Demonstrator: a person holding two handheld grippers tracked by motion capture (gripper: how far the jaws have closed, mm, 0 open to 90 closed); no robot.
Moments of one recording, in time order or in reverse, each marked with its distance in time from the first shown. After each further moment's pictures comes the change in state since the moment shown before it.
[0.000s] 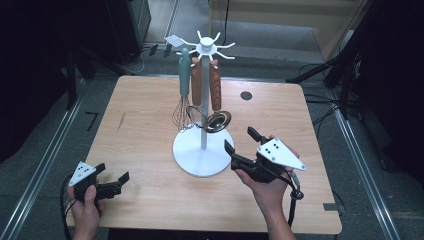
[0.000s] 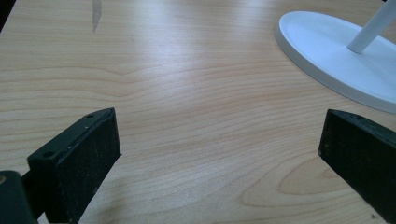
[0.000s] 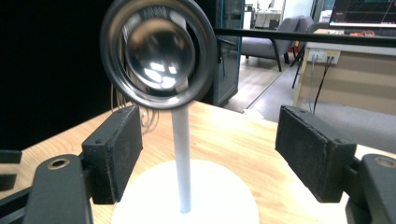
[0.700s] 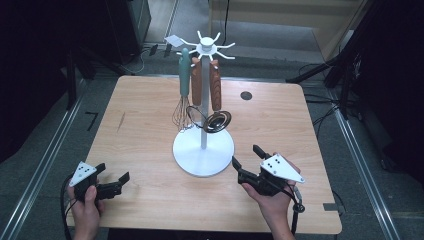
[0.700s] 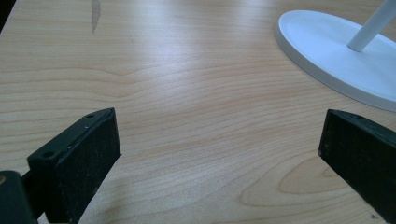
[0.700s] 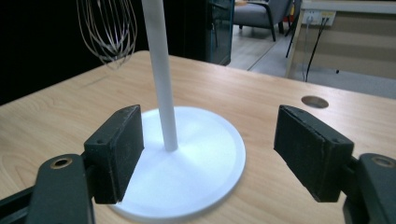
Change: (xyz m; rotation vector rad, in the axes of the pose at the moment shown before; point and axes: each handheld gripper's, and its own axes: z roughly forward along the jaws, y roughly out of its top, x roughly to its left) left arm -0.001 0.000 0.000 0.000 0.001 0.008; right arm -0.013 -0.056 -0.012 0.117 -0.032 0.014
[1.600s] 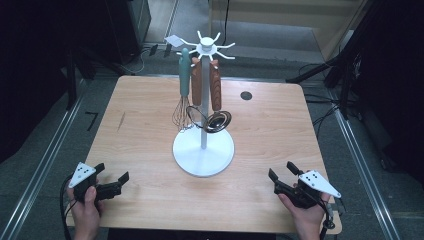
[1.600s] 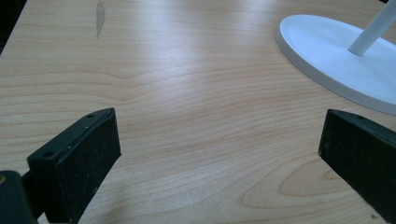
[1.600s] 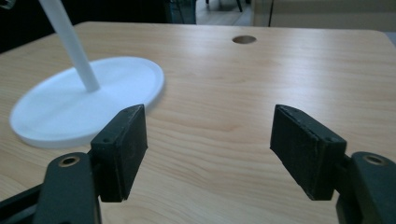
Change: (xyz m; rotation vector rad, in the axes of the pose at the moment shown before) left arm 0.000 -0.001 -0.002 -0.022 0.007 -0.002; right arm -0.083 -0.067 -0.045 0.073 -0.127 0.114
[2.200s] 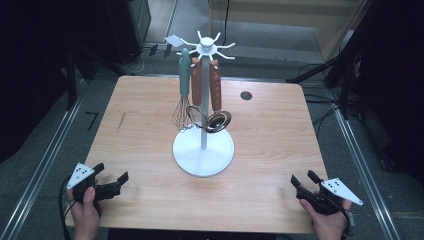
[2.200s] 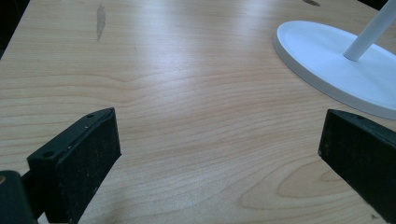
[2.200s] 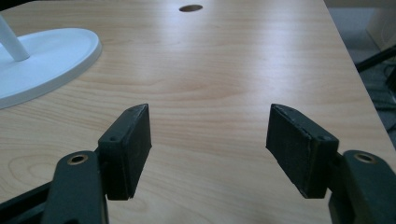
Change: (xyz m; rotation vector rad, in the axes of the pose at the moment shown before) left arm 0.001 -0.001 -0.003 -0.025 -0.008 -0.005; right arm -0.062 -0.032 -0.024 0.039 -0.082 0.056
